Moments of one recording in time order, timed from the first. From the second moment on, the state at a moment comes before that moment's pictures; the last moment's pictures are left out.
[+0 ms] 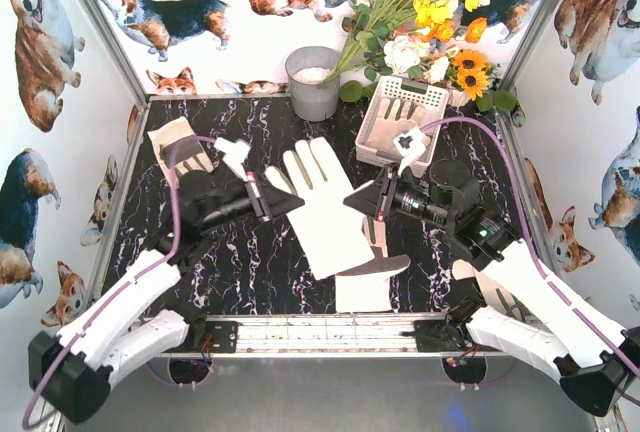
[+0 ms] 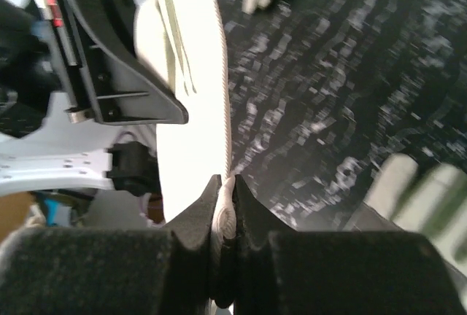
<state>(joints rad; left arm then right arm) -0.49 0.86 0.68 0.11 0.57 -0.88 0.64 0.87 0.90 -0.21 -0.37 0.62</state>
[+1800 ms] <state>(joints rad) -0.99 1.67 0.97 -0.14 -0.13 -0.84 0.72 0.99 0.53 -0.47 0.14 0.74</state>
